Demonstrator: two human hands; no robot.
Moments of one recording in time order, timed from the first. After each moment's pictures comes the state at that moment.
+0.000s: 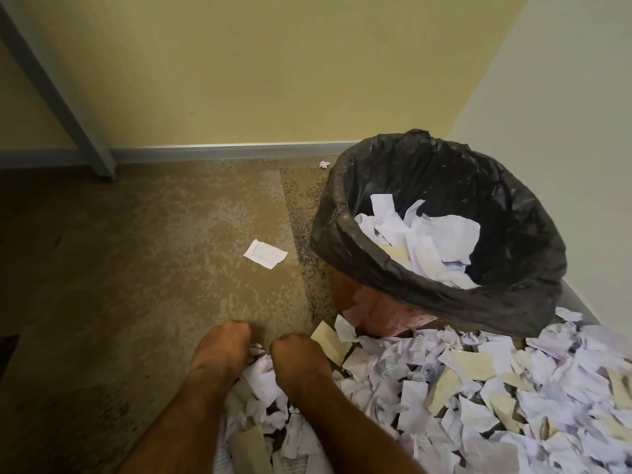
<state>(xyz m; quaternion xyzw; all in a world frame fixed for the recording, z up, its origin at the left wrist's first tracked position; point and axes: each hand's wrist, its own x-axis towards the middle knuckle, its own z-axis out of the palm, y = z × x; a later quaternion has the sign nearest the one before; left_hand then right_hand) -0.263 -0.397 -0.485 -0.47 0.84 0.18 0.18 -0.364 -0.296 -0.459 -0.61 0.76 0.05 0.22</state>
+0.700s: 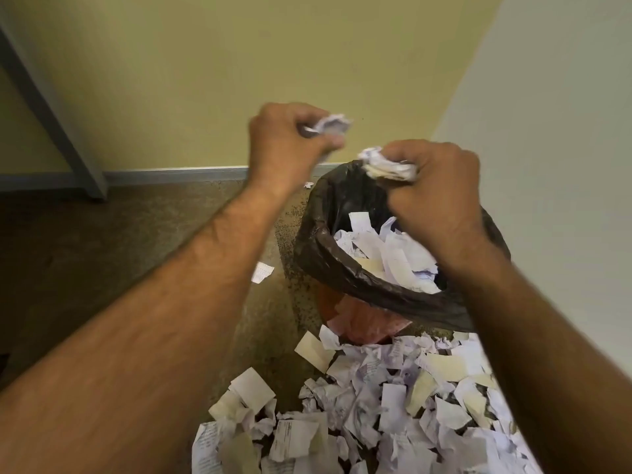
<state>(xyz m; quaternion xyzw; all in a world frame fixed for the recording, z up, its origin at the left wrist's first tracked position) -0.392 -0.433 -0.210 -0.29 0.72 0.41 -0.48 -0.492 -0.286 -0.196 -0.48 0.79 -0.37 -0.11</state>
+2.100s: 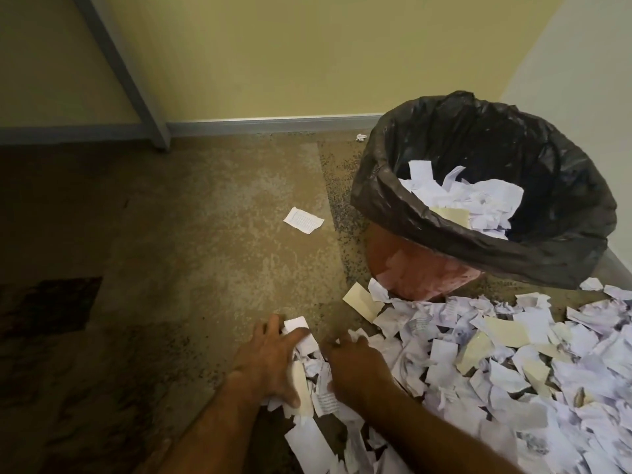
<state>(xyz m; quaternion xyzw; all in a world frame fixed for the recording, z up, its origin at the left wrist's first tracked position) -0.201 -0.315 -0.482 -0.37 0.87 0.24 0.23 -0.347 -0.216 -0.462 -0.58 0.74 0.19 0.27</state>
